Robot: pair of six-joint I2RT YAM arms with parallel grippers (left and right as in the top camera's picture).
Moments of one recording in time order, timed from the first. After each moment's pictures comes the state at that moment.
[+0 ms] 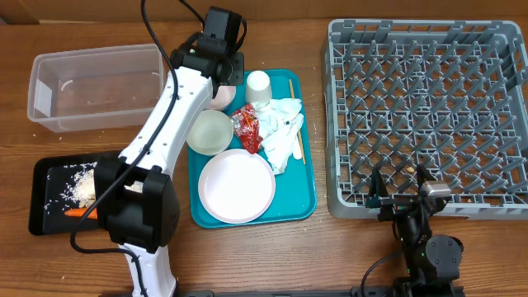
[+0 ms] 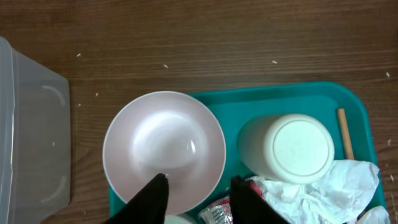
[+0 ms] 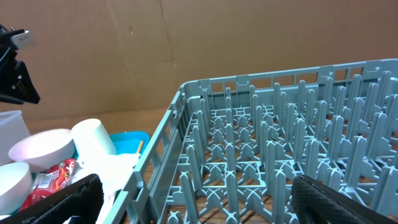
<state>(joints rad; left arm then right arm) -0.31 2.02 1.82 -0.80 -0.19 -0.27 0.06 0.01 0.02 -0.03 -0.04 0.16</state>
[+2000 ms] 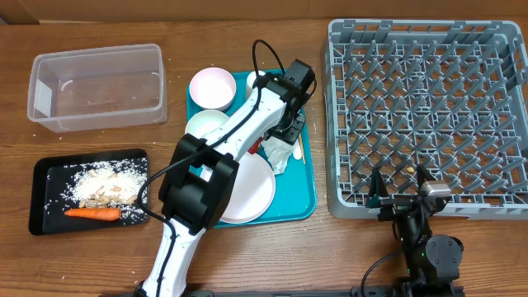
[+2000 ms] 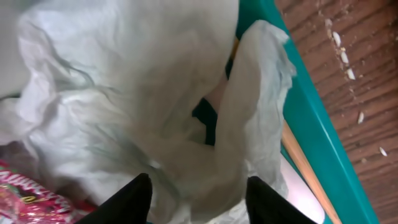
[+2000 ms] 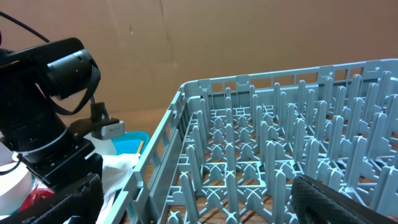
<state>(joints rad) -0.59 2.29 1.88 -0.98 -0.03 -0.12 0.06 0.01 0.02 -0.03 -0.04 0.15</state>
